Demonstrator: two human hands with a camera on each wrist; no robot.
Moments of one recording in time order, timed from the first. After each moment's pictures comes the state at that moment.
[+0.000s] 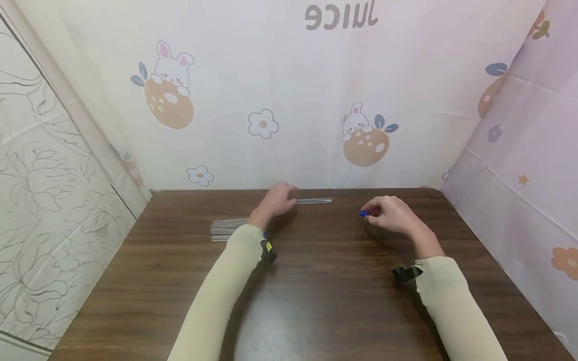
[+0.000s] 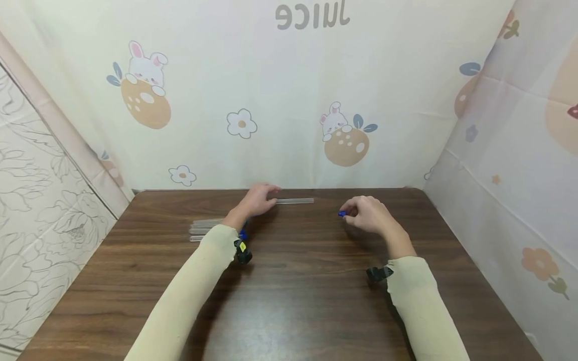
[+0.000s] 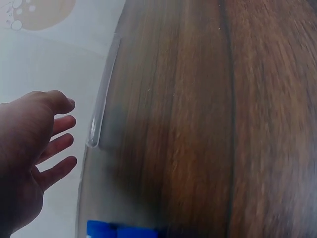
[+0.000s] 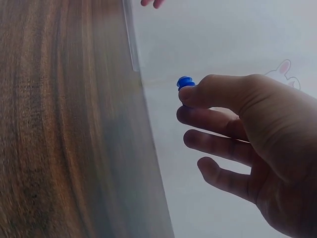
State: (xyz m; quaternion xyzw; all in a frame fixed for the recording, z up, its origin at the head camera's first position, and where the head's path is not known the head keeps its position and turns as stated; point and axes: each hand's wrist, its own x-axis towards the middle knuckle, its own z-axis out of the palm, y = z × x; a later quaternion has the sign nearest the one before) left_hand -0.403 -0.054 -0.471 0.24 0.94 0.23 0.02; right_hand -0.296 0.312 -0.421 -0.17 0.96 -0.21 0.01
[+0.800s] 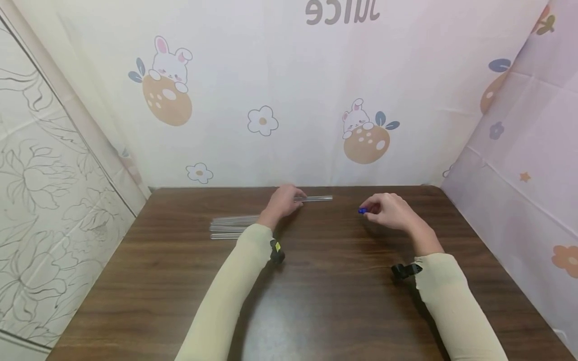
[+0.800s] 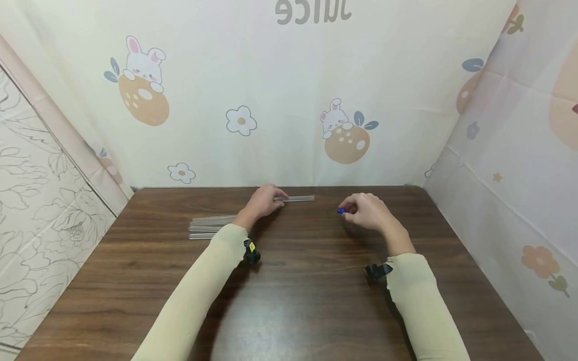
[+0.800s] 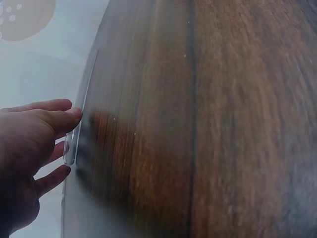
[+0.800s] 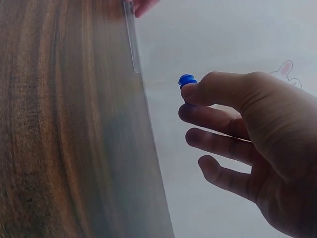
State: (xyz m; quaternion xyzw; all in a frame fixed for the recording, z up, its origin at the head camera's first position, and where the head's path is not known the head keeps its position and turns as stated) left_hand -0.386 -0.031 -0.472 0.23 0.95 0.19 0.00; right_hand -0.299 0.310 -0.419 -0.18 0.96 -0.22 0.01
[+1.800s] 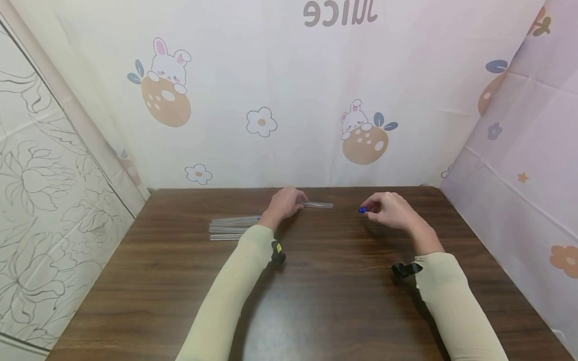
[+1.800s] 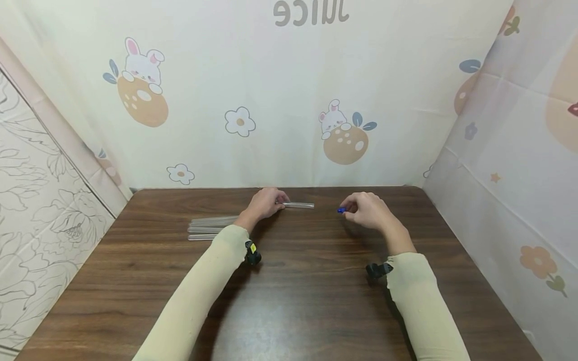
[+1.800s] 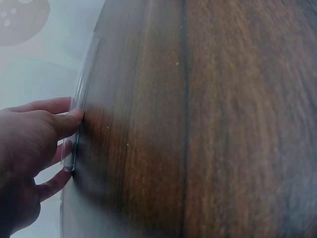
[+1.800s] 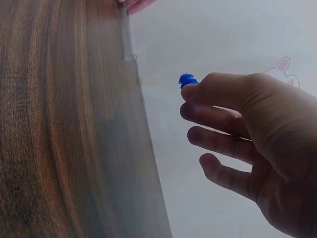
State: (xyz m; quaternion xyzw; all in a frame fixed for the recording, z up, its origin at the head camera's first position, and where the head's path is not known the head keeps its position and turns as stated) left_hand -0.381 -0.023 -0.471 0.23 0.96 0.18 0.02; right_hand -0.298 0.312 -0.413 -0.17 0.96 -0.23 0.01
